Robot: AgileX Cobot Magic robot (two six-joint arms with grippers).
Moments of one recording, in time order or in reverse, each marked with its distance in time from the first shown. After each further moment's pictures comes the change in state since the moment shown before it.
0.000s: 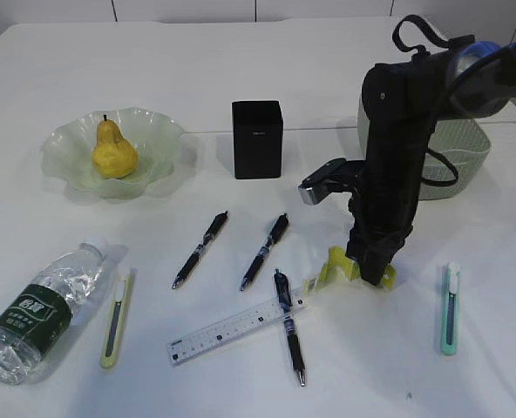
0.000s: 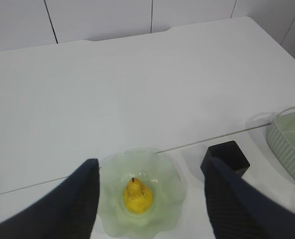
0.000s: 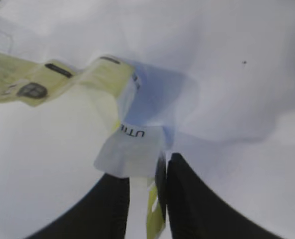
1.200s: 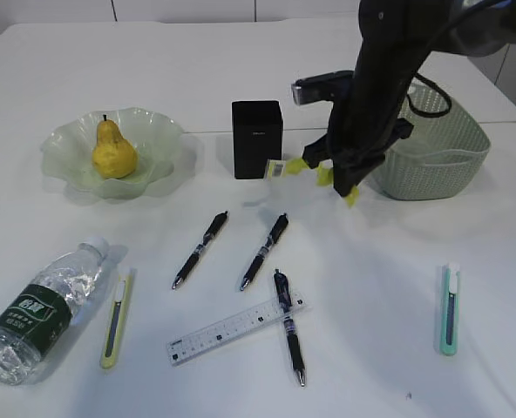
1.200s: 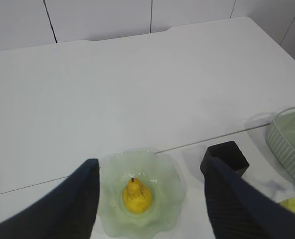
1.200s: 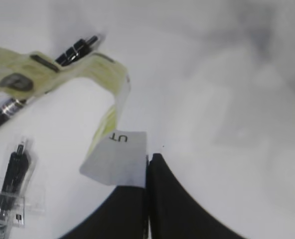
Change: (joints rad) left arm 0.000 0.000 0.000 -0.001 0.000 -0.002; right arm 0.000 0.011 -0.286 0.018 0.013 0.412
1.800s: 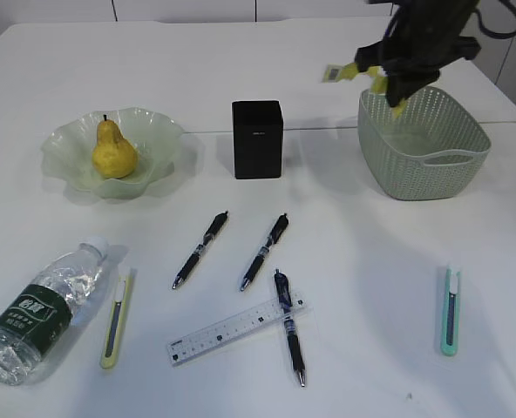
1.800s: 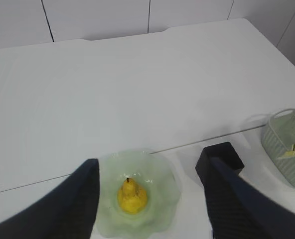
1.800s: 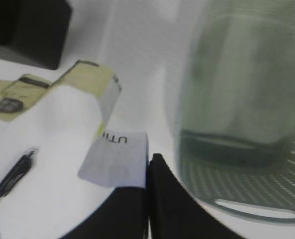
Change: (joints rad) left arm 0.000 0.000 0.000 -0.016 0.000 -0.011; right arm -0.134 -0.003 -0.284 -0.073 0.012 0.164
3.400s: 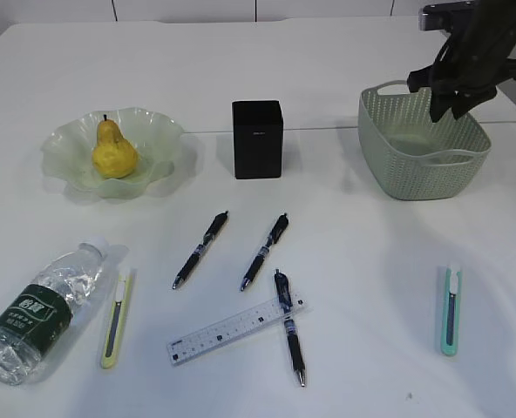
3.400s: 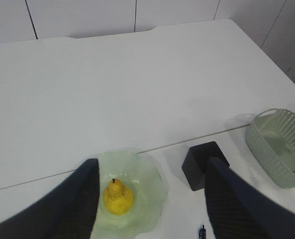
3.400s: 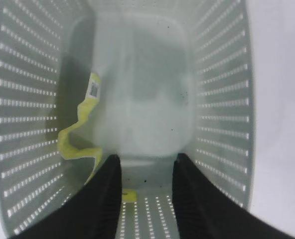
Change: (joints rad) left arm 0.000 0.006 0.000 -0.045 0.002 -0.004; right arm -0.161 0.093 -0.004 -0.080 -0.107 0.001
